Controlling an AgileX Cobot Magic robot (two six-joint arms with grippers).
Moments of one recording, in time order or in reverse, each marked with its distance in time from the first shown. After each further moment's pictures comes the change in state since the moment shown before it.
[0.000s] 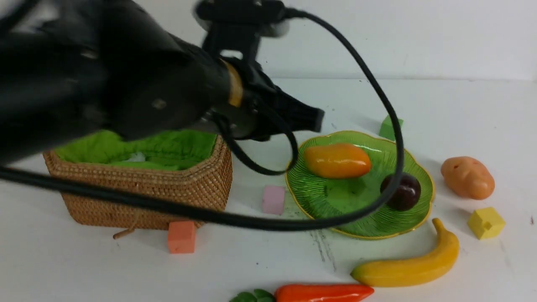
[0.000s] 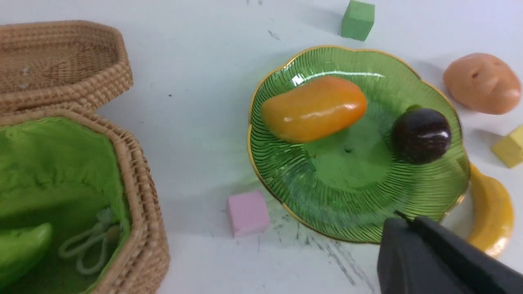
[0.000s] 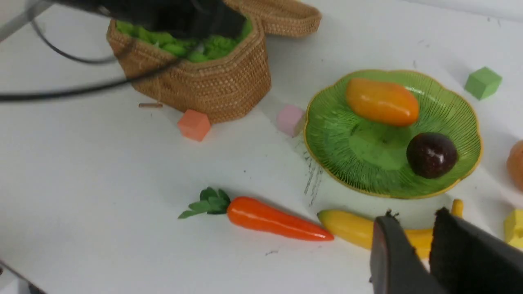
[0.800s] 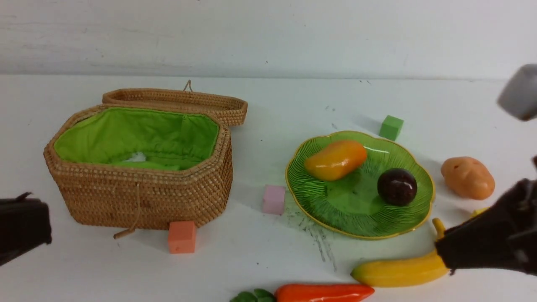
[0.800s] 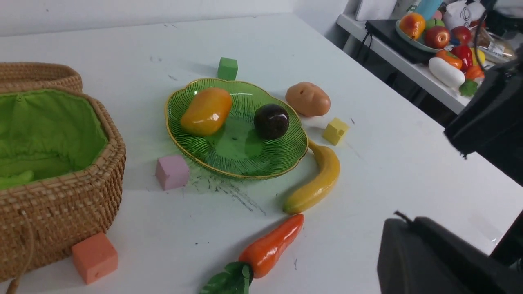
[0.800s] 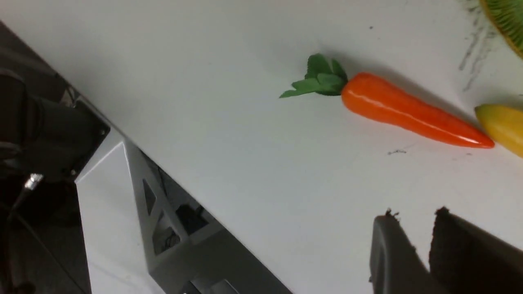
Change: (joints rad) right arm 0.040 0.492 -0.010 0.299 0.083 -0.220; left arm 0.000 -0.906 0.442 -0.323 0.117 0.269
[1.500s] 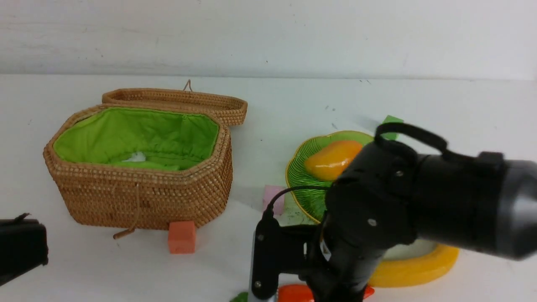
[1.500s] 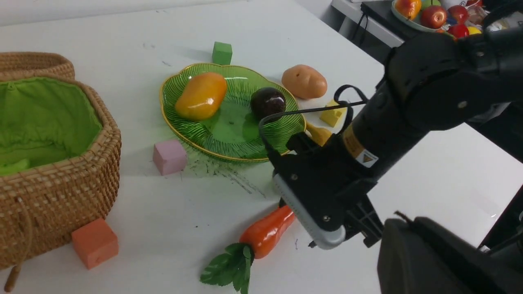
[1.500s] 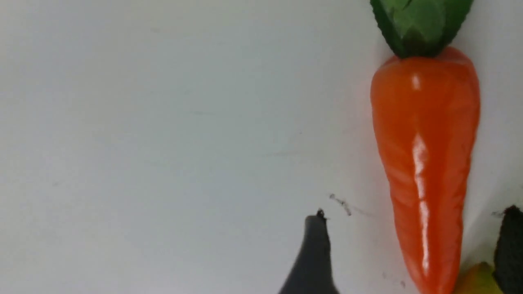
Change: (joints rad) right arm 0.444 0.640 -0.053 -0.561 -0.301 -0.339; left arm 0.000 -0.007 0.001 -0.026 0.044 0.045
